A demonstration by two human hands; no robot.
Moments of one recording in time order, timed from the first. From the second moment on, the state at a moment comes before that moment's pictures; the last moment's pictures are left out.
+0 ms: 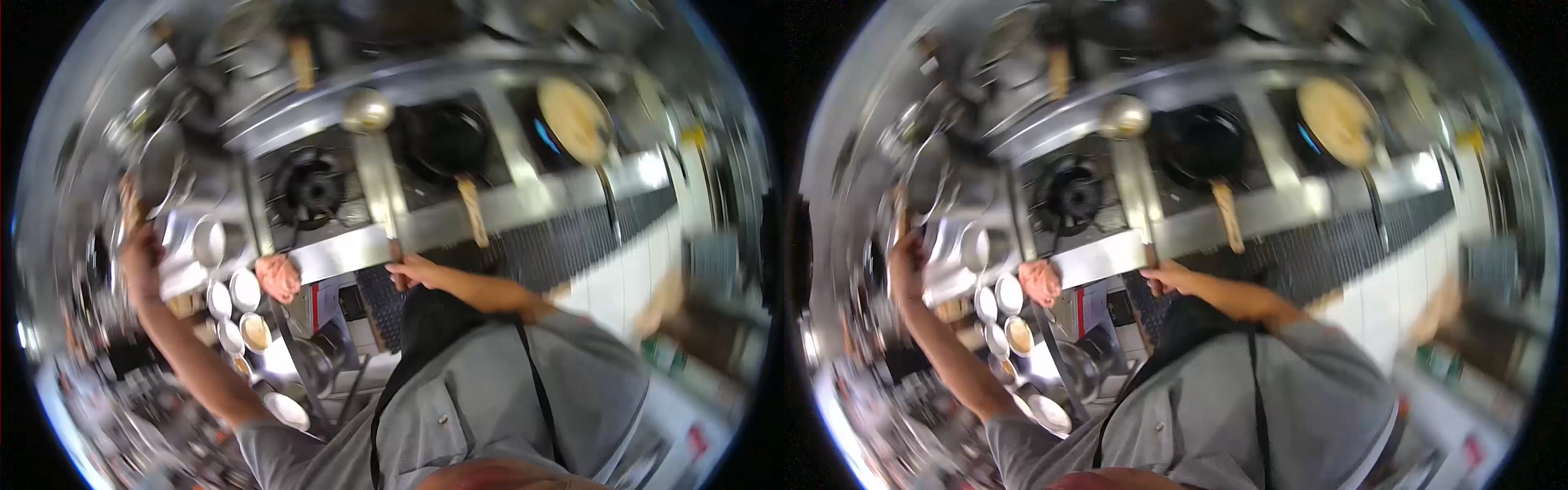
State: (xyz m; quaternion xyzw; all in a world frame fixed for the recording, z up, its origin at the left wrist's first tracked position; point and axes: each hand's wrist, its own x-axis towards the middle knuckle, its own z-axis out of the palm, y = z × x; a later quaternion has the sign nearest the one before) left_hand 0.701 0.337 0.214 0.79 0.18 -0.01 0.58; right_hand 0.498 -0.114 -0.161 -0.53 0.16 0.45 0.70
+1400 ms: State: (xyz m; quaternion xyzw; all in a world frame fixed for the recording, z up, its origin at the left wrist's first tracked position) left_hand 0.318 0.055 -0.119 0.49 0.41 -0.22 0.73; right_hand 0.523 -0.319 0.190 -0.46 0.06 0.32 0.83
